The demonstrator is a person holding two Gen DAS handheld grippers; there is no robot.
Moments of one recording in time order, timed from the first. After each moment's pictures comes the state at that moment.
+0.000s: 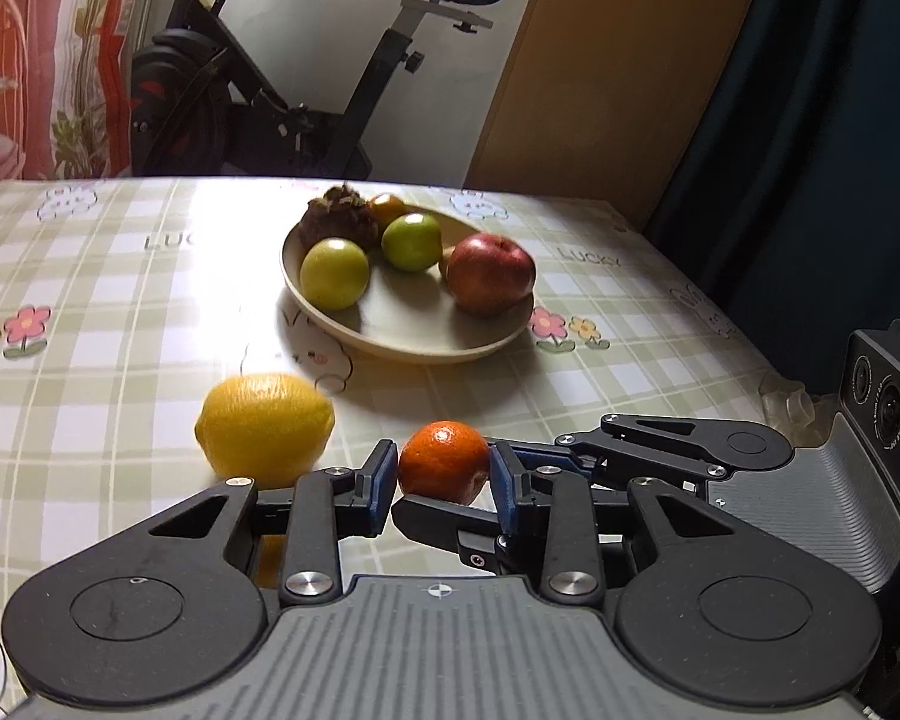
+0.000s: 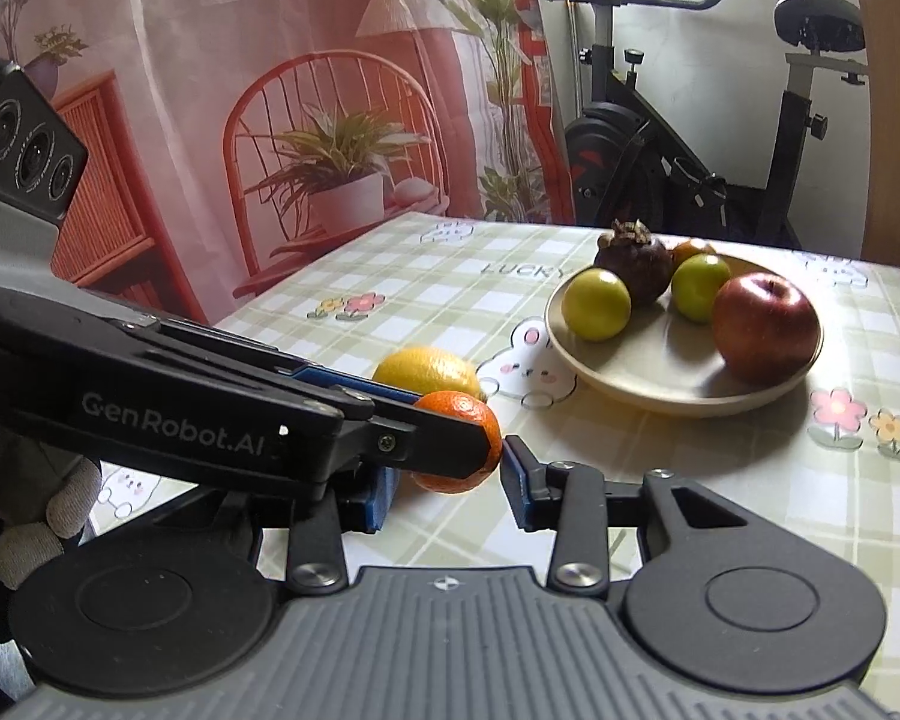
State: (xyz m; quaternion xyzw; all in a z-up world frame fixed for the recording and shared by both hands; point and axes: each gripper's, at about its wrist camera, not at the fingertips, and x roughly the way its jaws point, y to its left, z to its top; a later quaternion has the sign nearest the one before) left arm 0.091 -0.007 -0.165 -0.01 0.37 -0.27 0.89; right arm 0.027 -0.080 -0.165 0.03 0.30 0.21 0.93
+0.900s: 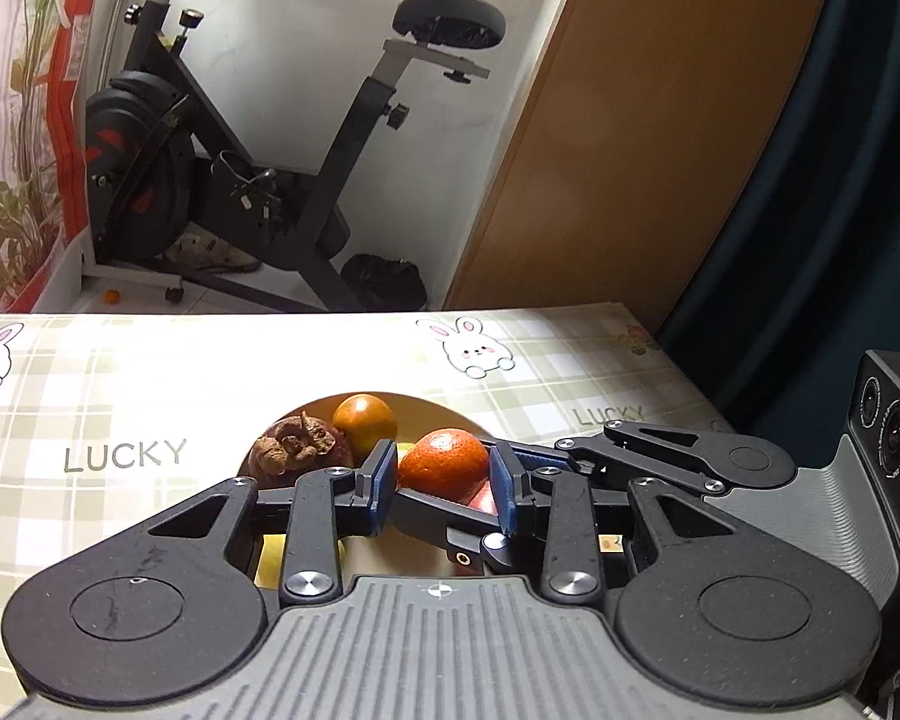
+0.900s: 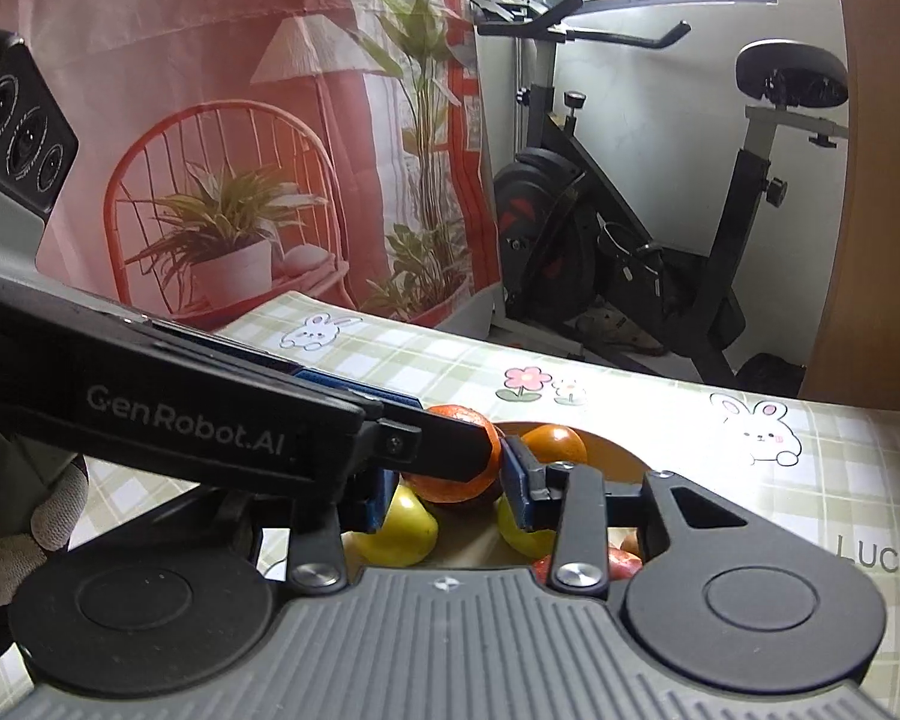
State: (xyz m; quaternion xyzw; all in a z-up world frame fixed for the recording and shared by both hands) left arm 0.242 -0.073 -0.129 -0.03 0.36 -0.29 0.89; right arm 0.173 -0.139 -0.130 0.00 0.29 0.16 0.94
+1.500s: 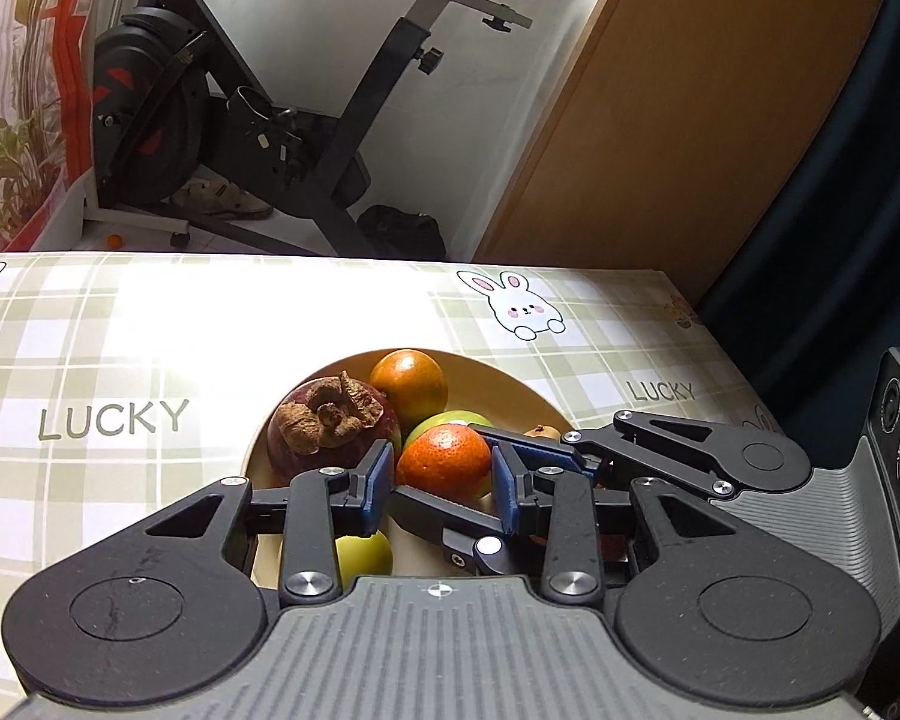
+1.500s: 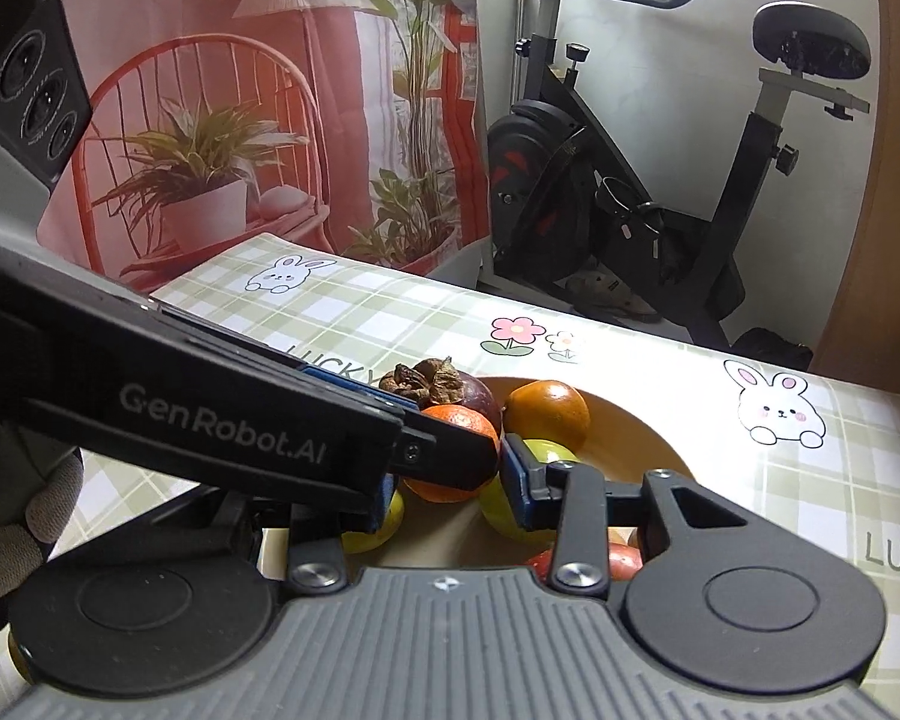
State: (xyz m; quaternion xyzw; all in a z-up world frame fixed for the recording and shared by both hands) left arm 0.275 -0.059 -0.165 -0.04 0.40 -0.28 0.87; right arm 0.201 -0.130 -0.163 -0.03 0.32 0.15 0.93
